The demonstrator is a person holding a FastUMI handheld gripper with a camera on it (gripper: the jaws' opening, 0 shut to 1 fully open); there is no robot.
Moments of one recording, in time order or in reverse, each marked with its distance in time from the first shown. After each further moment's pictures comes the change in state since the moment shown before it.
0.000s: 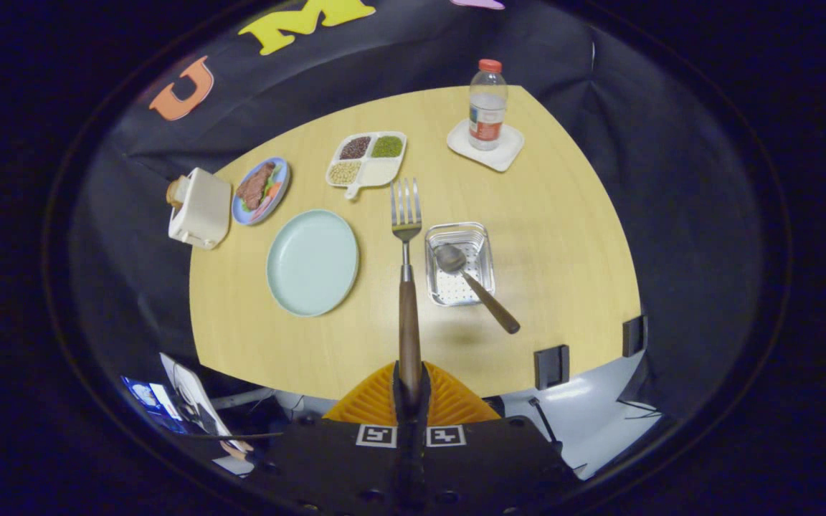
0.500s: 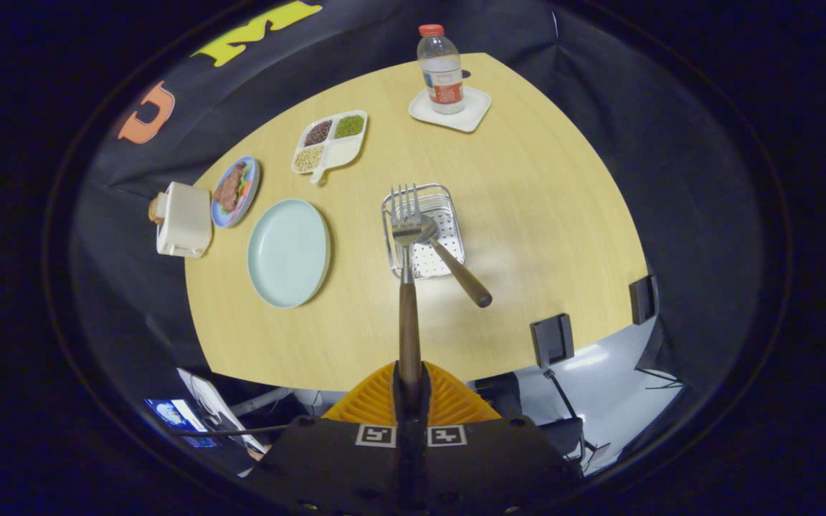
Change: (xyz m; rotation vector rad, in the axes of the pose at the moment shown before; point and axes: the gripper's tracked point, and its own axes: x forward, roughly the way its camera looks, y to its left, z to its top) arm 0.013 -0.023 -0.016 0.106 0.092 0.027
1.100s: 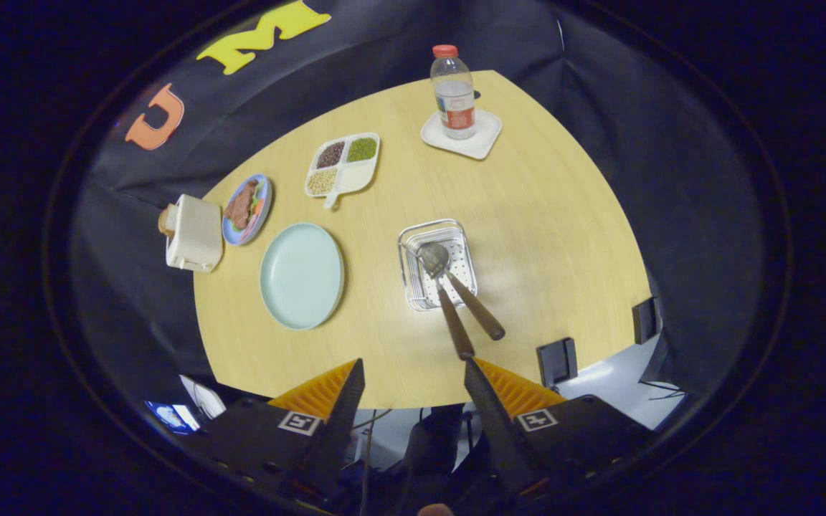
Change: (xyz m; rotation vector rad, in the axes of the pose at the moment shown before) arm -0.014 0.019 0.032 -0.031 -0.119 0.026
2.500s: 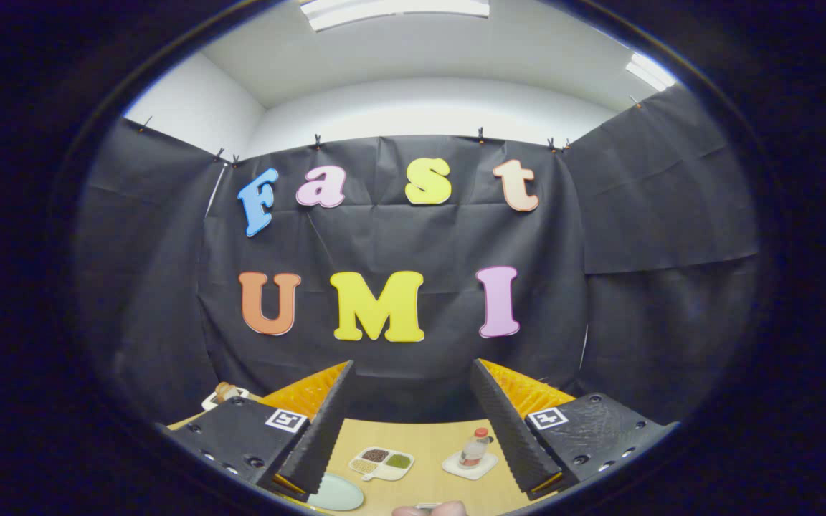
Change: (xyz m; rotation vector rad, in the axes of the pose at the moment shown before) arm -0.326 0.095 0.141 -0.364 -1.434 0.085
